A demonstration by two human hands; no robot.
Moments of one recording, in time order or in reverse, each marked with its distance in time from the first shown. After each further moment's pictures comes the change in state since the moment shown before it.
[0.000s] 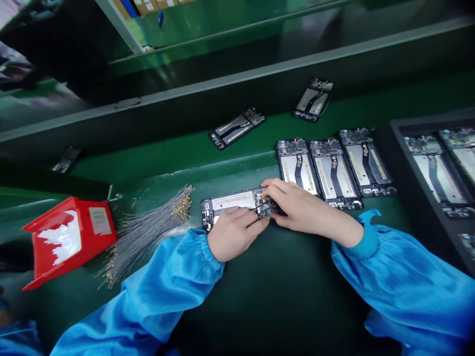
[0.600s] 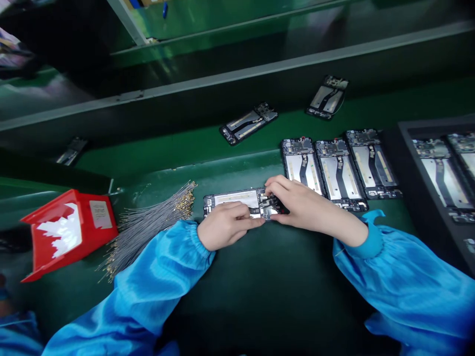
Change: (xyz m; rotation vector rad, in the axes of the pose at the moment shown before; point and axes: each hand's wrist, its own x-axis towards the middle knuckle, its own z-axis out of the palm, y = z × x) left_hand -0.013 -0.025 -0.006 -0.223 -0.089 0.048; right_hand 0.005 0.000 -0.004 -0.020 -0.065 0.046
